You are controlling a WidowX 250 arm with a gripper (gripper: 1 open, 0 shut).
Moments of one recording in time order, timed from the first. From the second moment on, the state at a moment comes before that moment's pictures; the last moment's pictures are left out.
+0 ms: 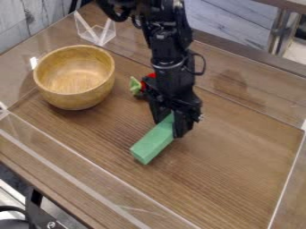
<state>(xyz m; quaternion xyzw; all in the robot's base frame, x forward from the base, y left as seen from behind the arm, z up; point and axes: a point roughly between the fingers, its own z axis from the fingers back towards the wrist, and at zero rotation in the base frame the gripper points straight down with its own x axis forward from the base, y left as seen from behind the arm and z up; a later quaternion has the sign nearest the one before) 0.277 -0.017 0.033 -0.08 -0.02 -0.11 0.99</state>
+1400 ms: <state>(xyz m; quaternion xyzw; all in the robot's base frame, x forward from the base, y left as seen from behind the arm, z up) 0.288 -0.024 0.075 -0.06 -0.05 -0.10 0.99</state>
